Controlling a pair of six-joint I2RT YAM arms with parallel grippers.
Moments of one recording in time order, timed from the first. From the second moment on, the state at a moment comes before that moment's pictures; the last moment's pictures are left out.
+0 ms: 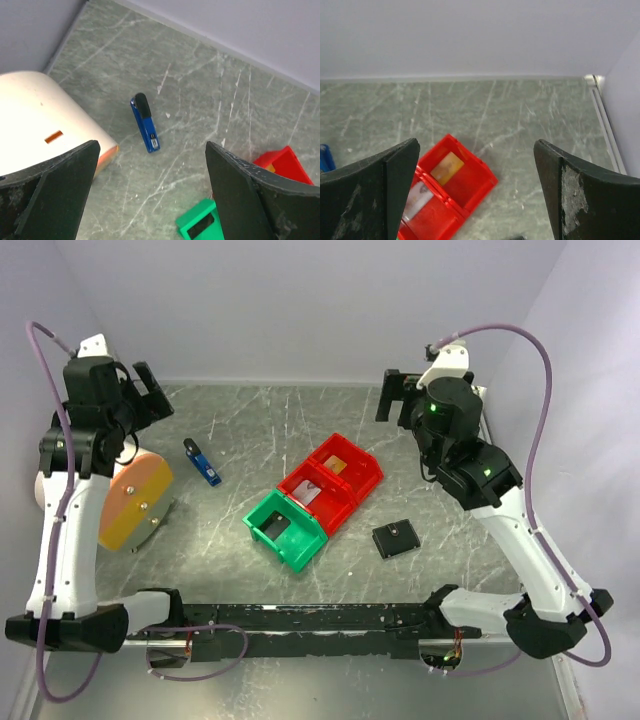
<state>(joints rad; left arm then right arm) -0.05 1.23 1.65 -0.88 -0.23 -0.37 0.66 1.19 1.60 -0.57 0.62 0.13</state>
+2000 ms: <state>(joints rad) -0.26 0.57 0.72 -0.63 -0.03 -0.41 0.79 1.41 0.96 -0.32 0.27 0.26</state>
